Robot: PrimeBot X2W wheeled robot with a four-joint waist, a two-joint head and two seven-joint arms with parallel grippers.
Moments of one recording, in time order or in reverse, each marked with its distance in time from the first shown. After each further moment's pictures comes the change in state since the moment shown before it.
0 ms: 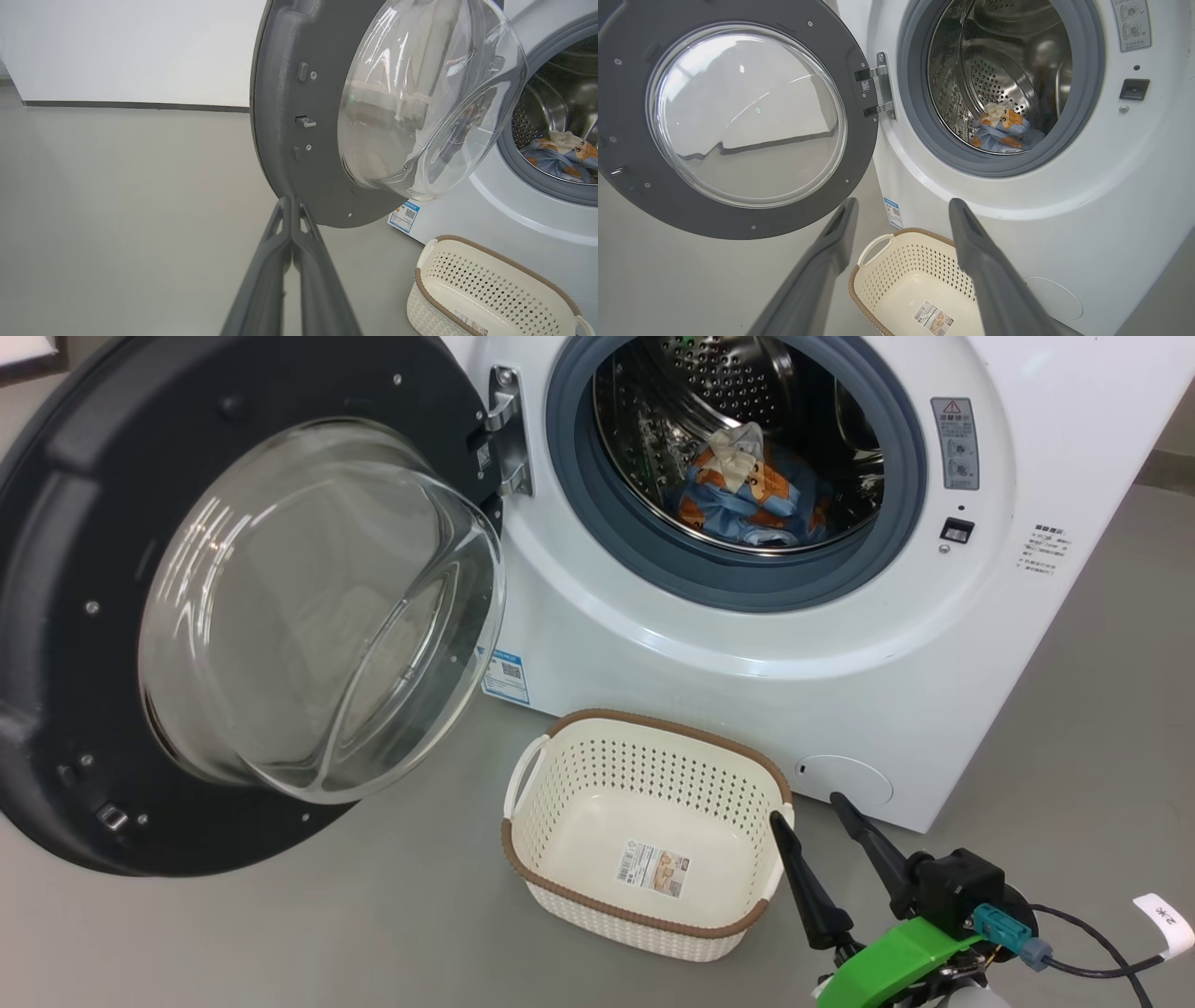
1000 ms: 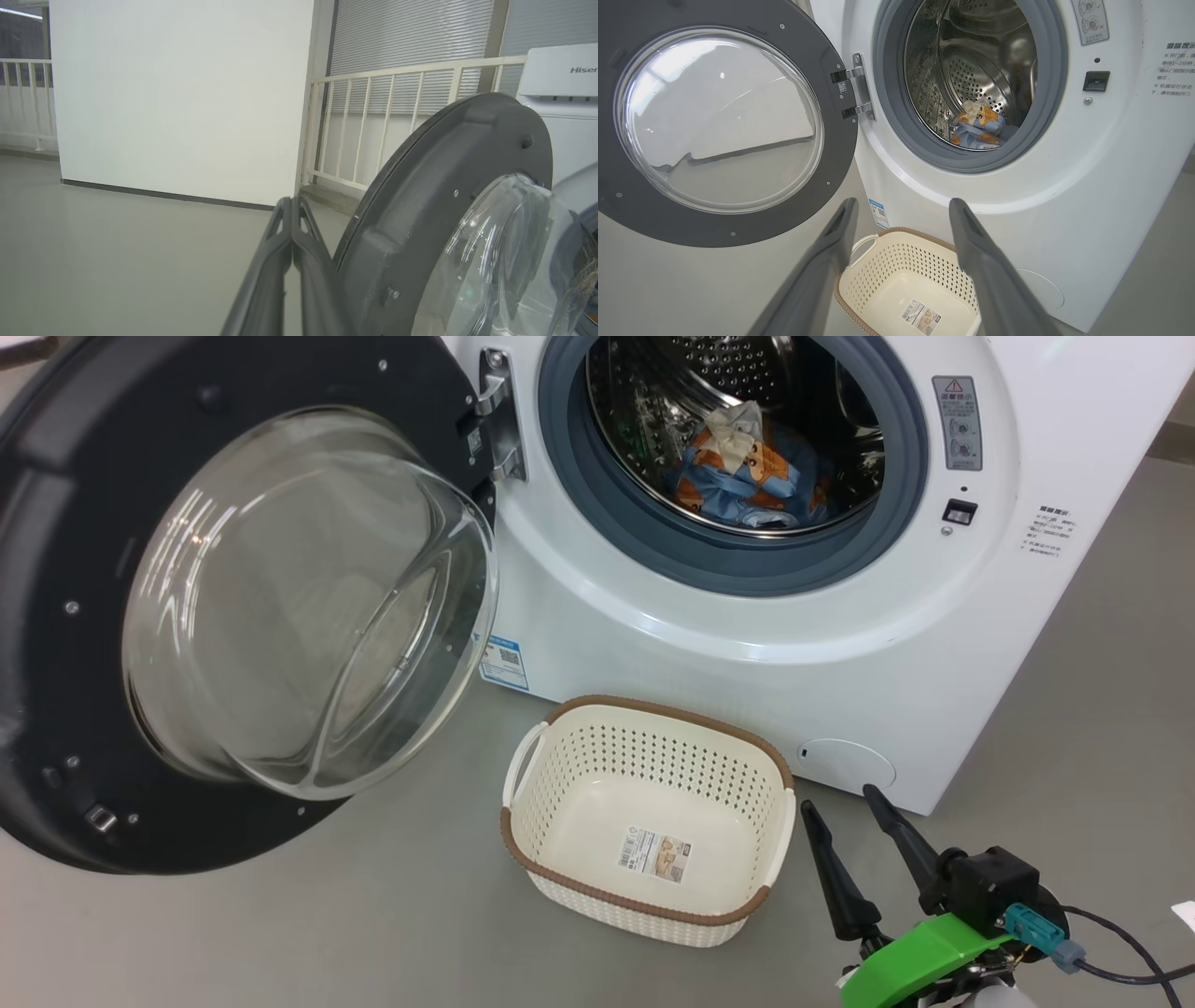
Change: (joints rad) left arm -0.355 0.120 0.356 0.115 -0.021 -0.232 0.000; right arm 0.017 0.000 -0.057 -0.031 -0.013 0.000 0.000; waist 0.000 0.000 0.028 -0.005
